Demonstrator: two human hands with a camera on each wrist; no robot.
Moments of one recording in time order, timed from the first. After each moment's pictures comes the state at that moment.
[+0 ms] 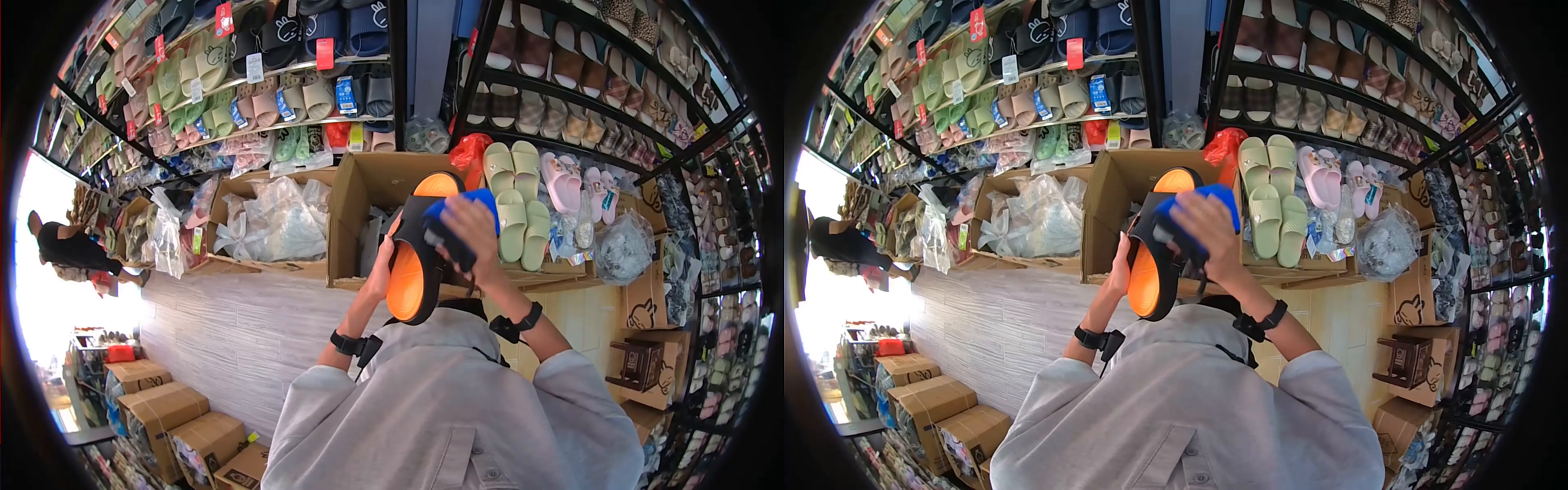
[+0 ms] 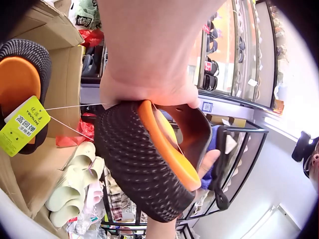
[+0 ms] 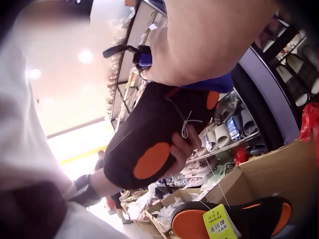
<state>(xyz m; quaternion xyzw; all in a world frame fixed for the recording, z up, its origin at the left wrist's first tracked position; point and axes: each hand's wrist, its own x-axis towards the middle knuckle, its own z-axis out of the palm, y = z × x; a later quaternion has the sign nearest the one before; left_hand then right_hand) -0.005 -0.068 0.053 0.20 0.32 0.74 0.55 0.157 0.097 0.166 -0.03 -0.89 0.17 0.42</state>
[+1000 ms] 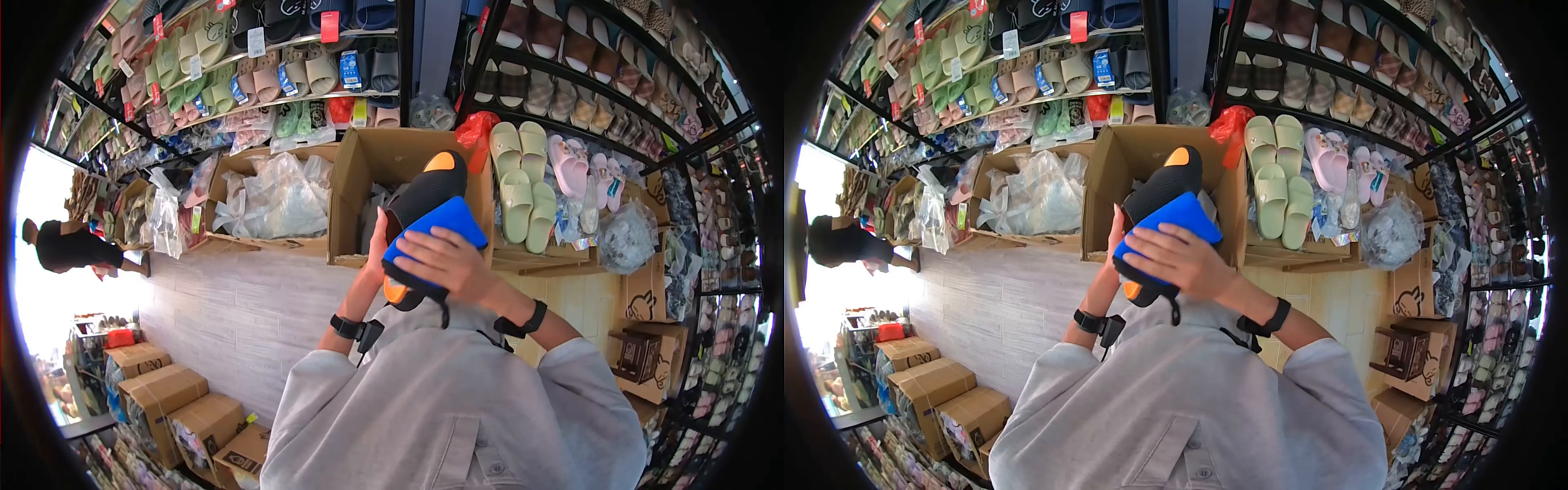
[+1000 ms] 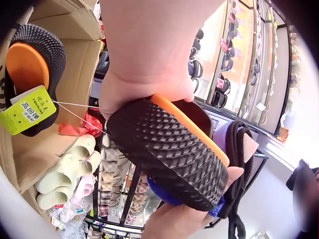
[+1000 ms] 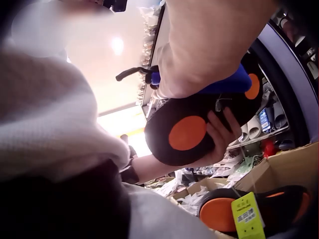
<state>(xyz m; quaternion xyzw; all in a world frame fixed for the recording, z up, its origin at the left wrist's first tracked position) -0.003 -0.081 0.070 0.04 0.20 0.74 0.64 0.168 0.041 0.179 0.15 -0.94 0.10 0.28</state>
